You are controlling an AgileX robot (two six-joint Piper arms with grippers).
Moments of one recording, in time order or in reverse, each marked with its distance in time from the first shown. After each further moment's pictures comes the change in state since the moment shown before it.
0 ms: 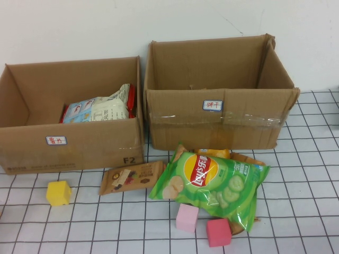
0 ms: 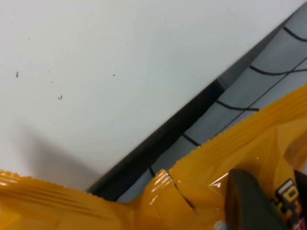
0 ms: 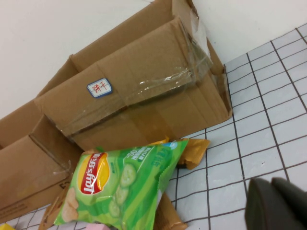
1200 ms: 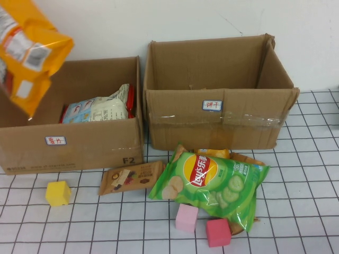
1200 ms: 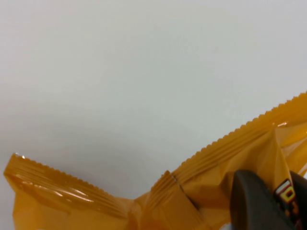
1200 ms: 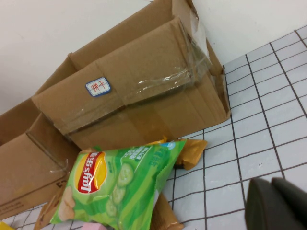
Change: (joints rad) right arm 0.000 0.000 0.000 0.001 0.000 -0.019; left arm -0.449 -0.178 -0.483 -1.805 -0.094 1.619
